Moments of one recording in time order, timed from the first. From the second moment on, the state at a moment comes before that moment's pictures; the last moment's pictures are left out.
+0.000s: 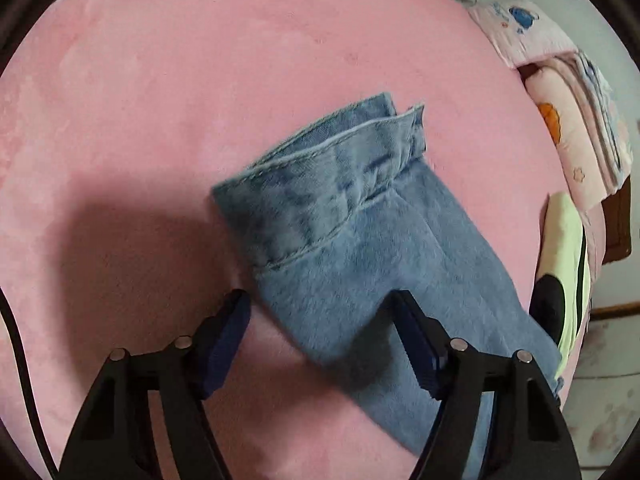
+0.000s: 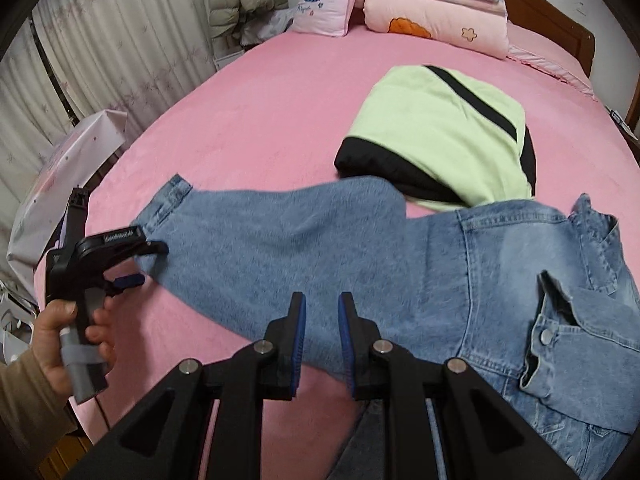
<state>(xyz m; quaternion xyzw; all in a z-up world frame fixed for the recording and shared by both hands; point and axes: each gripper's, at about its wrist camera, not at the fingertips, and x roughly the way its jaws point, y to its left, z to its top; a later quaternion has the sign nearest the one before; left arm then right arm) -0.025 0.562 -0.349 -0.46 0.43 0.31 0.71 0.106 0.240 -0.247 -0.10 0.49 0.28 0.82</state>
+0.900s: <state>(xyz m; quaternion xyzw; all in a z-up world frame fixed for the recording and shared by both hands) 0.162 0.151 -0.166 -0.25 0.37 -0.08 0.89 0.129 -0.012 -0.216 -0.01 0.48 0.09 0.87</state>
